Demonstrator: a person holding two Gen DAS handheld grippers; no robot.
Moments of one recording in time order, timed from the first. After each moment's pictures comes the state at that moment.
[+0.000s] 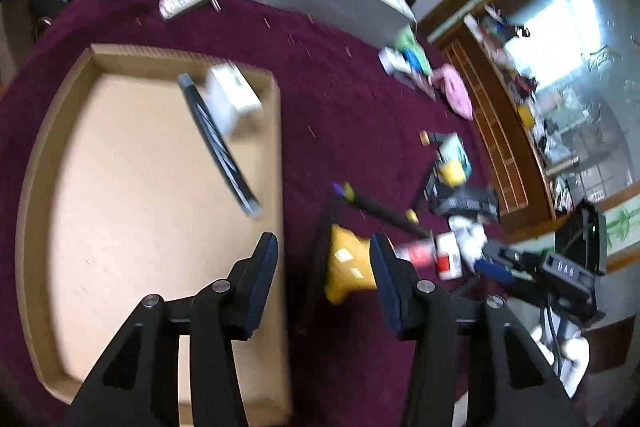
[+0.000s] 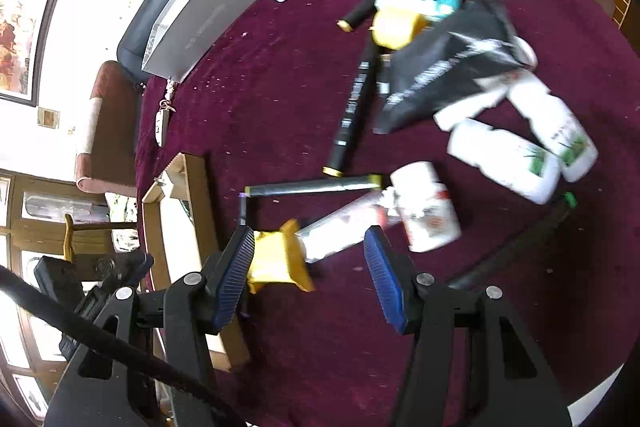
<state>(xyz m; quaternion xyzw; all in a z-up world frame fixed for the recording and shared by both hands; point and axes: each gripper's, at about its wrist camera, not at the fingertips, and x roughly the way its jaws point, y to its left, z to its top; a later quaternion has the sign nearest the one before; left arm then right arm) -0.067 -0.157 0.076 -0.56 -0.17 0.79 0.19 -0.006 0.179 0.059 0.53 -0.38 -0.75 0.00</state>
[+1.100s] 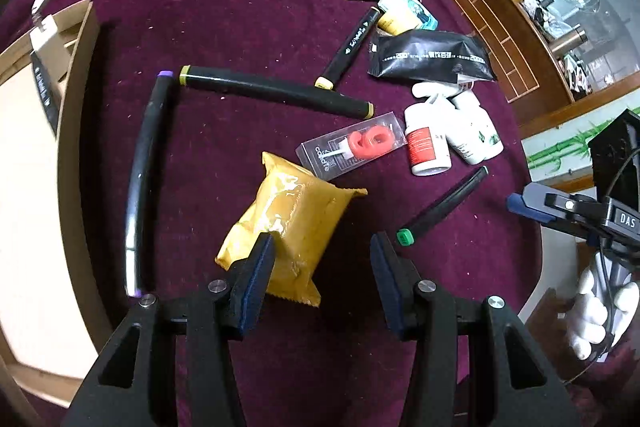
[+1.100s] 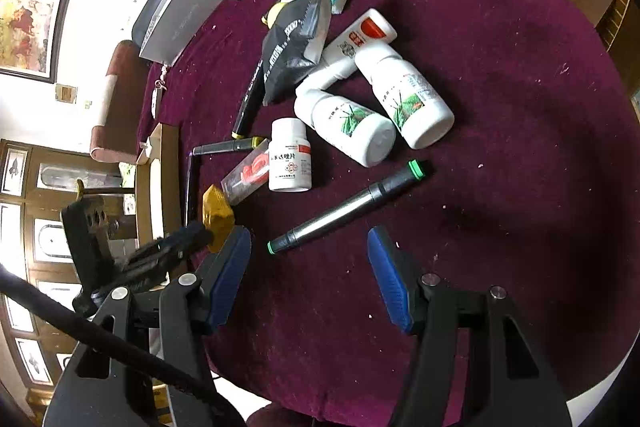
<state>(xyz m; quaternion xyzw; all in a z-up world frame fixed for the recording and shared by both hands) -0.020 -0.010 0.031 -0.62 -0.02 0.74 0.24 0.062 0.268 0.030 0.55 -0.38 -0.74 0.06</state>
